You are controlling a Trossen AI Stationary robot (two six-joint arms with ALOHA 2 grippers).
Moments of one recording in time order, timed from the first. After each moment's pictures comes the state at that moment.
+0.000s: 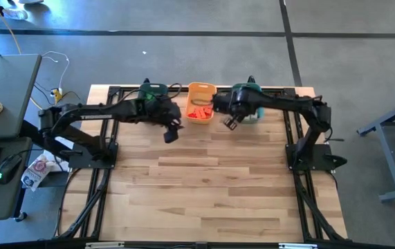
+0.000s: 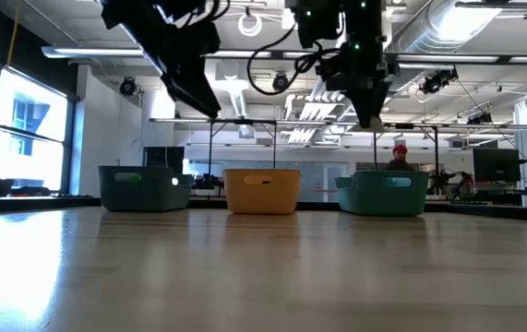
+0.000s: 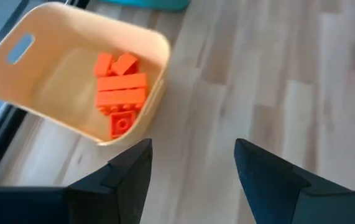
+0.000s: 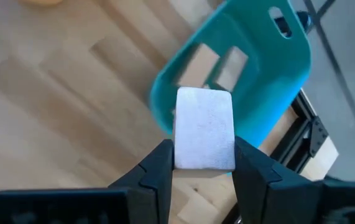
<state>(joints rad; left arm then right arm) 0.39 1.38 1.01 -0.46 -0.04 0.06 -0.24 1.77 1.60 -1.41 0.45 0.49</state>
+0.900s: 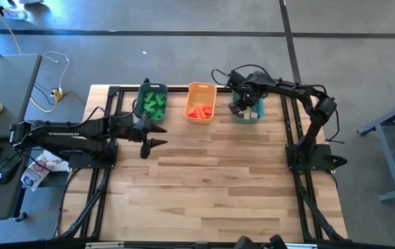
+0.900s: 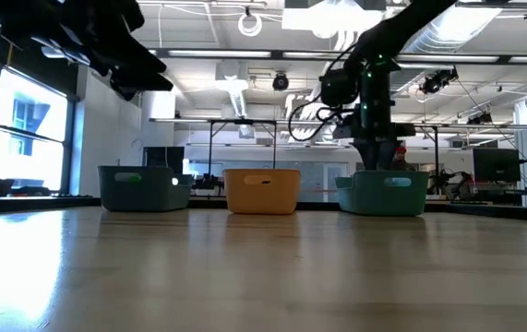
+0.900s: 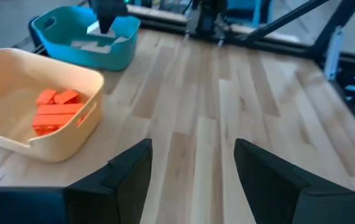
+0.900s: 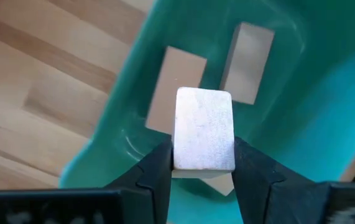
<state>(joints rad) 0.27 0.81 0.47 -0.07 0.08 -0.10 -0.66 1.77 1.34 -1.02 0.15 0.38</state>
